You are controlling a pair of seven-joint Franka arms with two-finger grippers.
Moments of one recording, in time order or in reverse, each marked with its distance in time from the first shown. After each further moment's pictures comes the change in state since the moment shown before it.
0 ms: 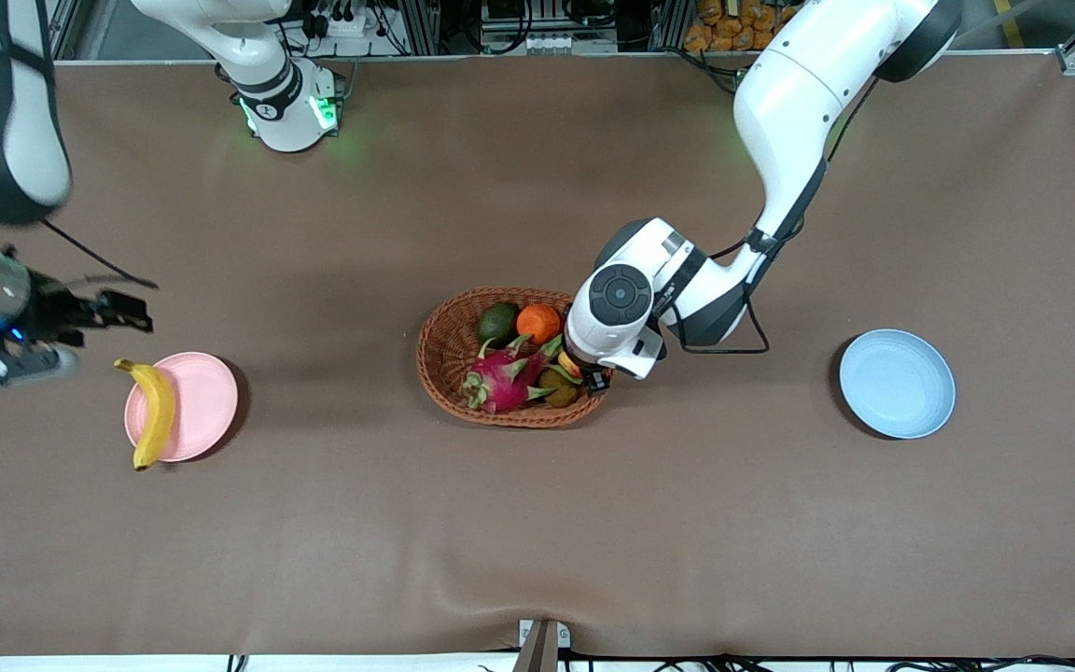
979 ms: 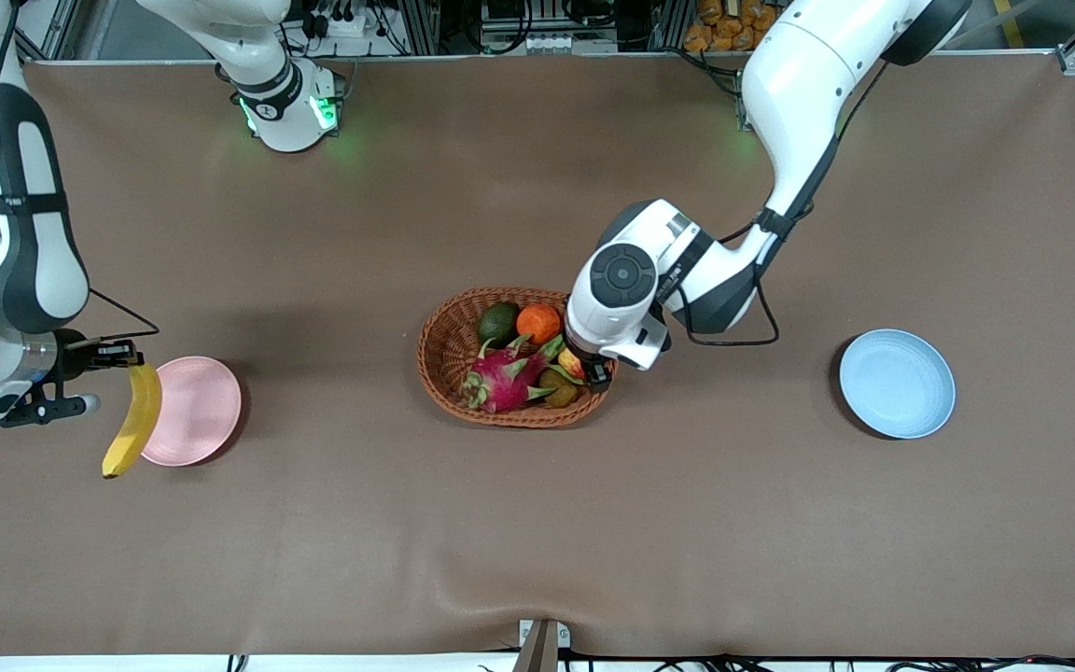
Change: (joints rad) left arm 0.007 -0.061 0.000 0.000 0.000 -0.024 0.000; right arm -0.170 0.337 -0.027 -0.074 0.000 0.215 -0.196
